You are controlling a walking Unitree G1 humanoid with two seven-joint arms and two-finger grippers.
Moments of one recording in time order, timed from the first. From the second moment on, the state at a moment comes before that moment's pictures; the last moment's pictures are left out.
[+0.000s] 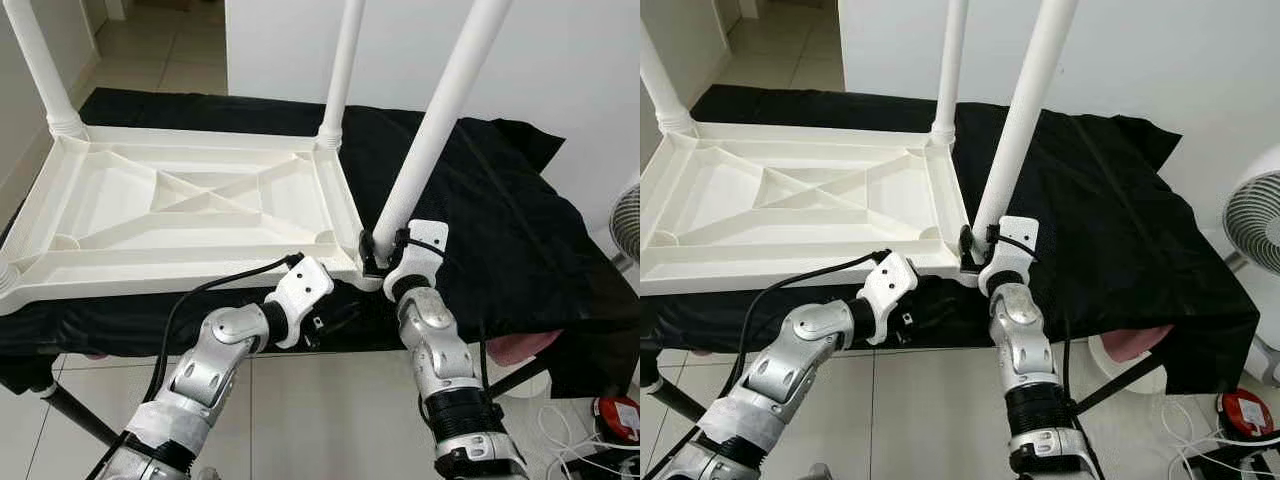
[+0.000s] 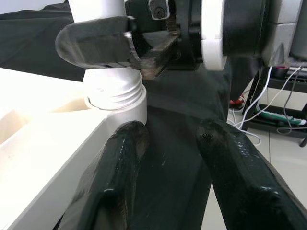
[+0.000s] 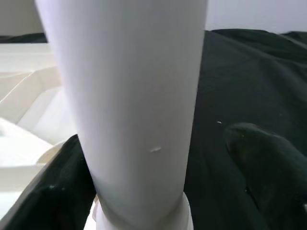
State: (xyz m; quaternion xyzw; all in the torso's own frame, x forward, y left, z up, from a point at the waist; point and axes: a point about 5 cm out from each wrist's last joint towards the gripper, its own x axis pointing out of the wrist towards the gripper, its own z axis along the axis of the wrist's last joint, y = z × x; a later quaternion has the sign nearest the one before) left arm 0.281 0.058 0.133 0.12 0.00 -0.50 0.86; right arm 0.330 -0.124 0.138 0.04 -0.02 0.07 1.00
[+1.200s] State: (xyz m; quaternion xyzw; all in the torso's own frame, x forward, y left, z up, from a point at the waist) left arm 0.283 0.059 0.136 0.12 0.00 -0.50 0.86; right arm 0.363 -0.140 0.130 -0.07 0.01 0.33 0.94
